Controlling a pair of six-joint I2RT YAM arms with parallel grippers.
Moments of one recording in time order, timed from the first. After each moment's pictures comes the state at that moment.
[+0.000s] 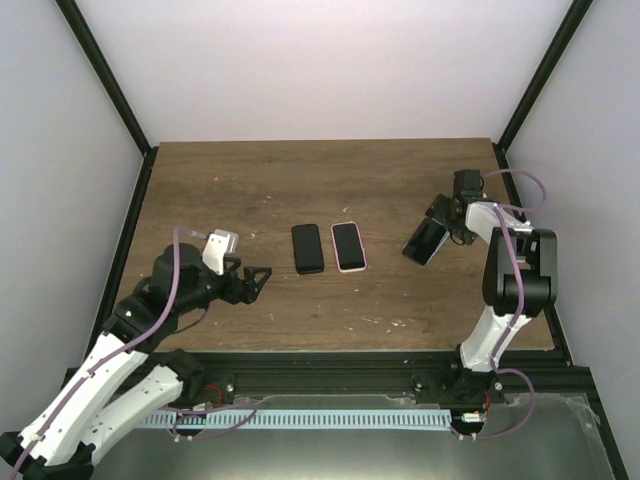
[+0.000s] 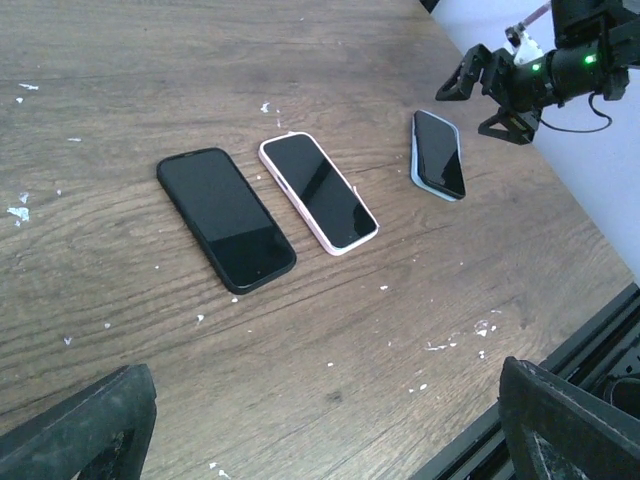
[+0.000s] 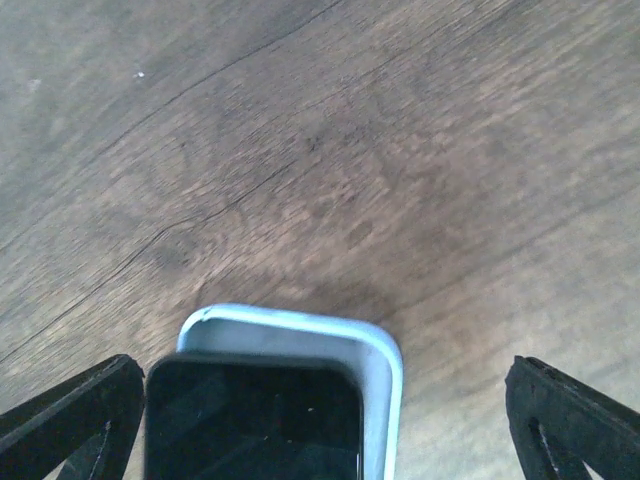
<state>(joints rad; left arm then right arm) -0.59 0.63 0.78 -0.67 0.17 -0.37 -0.05 1.76 1.13 -0.39 0.09 0.58</state>
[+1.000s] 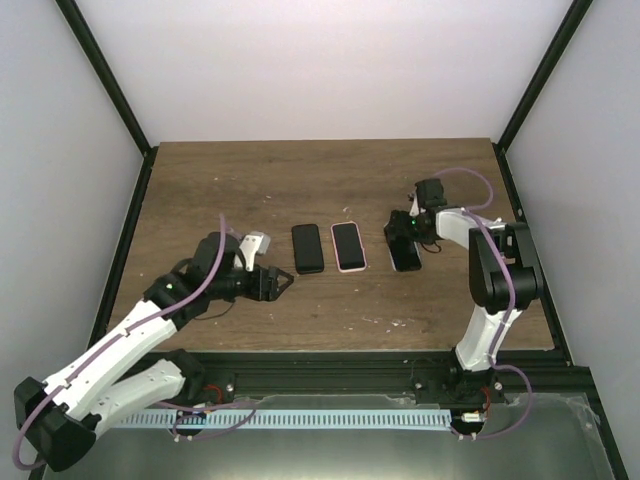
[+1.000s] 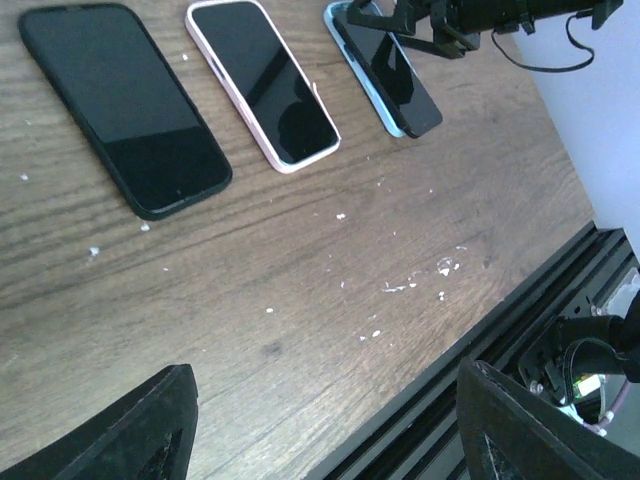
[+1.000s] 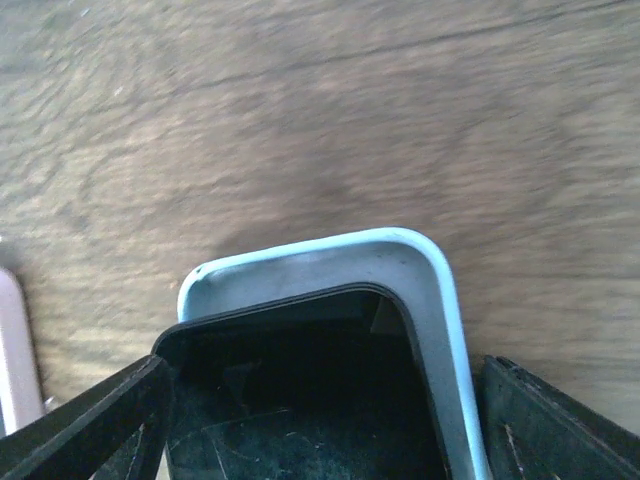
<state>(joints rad) -0.65 0.87 0.76 -0.59 0.29 -0.49 0.13 1.83 1.08 -0.31 -0.17 0.32</state>
